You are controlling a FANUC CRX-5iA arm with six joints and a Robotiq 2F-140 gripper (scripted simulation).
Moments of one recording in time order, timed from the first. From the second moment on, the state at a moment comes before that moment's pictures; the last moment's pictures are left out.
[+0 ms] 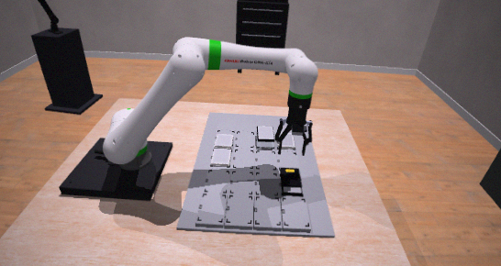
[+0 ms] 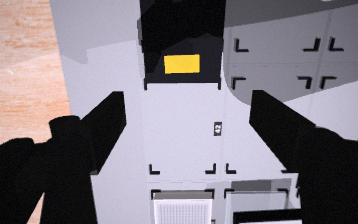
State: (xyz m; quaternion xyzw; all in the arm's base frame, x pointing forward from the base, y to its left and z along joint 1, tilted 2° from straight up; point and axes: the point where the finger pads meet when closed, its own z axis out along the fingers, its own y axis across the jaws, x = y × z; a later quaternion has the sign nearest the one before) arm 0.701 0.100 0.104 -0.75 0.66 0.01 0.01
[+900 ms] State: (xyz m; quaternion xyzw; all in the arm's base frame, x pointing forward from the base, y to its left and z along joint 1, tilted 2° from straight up) arm 0.711 0.037 0.079 -0.75 0.66 0.01 0.02
